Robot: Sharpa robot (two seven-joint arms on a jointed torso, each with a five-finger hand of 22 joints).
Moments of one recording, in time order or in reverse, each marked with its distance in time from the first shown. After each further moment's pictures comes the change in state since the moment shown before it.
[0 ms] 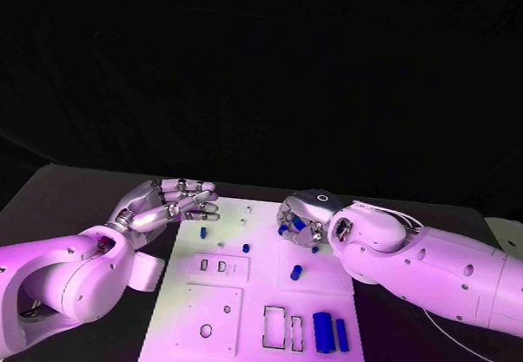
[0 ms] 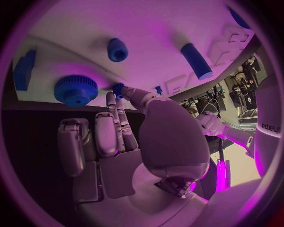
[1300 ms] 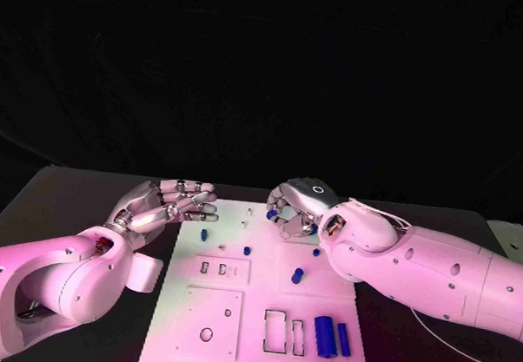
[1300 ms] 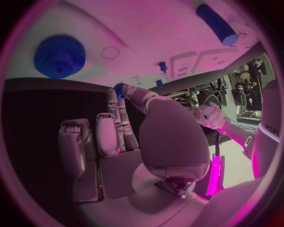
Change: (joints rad) left arm 0.008 -0.007 0.000 -0.001 0.001 0.004 -0.002; left_hand 0.000 0.000 0.003 0.003 0.000 0.000 0.000 0.000 -0.001 0.000 0.000 -0.004 0.000 0.000 0.000 0.000 0.001 0.000 0.000 0.000 0.000 -0.001; right arm 0.005 0.051 0.010 -0.017 0.000 -0.183 -0.022; right_hand 0.029 0.043 0.009 -0.007 -0.022 0.064 -0.029 0.058 0.041 0.084 -0.034 0.019 0.033 0.002 -0.016 0.019 0.010 0.000 0.007 -0.015 0.023 0.001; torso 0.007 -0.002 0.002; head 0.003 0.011
